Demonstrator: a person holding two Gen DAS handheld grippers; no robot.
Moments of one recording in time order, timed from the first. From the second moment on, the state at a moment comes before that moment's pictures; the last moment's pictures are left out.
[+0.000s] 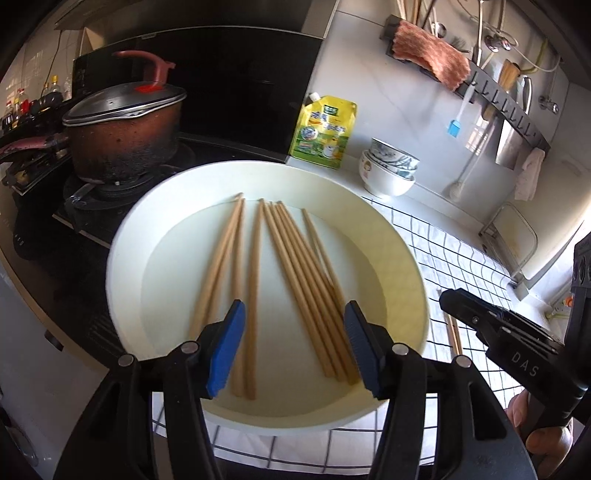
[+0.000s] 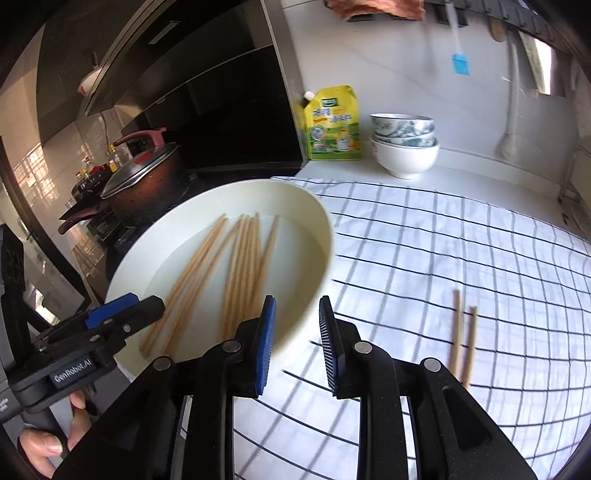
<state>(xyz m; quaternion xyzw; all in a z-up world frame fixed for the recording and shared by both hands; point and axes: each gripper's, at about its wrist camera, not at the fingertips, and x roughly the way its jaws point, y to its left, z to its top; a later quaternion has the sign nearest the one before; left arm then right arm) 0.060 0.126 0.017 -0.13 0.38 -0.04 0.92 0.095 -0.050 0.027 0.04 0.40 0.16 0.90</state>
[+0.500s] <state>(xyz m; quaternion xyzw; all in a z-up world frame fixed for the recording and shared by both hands) 0.055 0.088 0.028 -0.11 0.37 -0.08 0.92 0.071 -0.122 0.014 0.08 0.40 0.09 0.91</state>
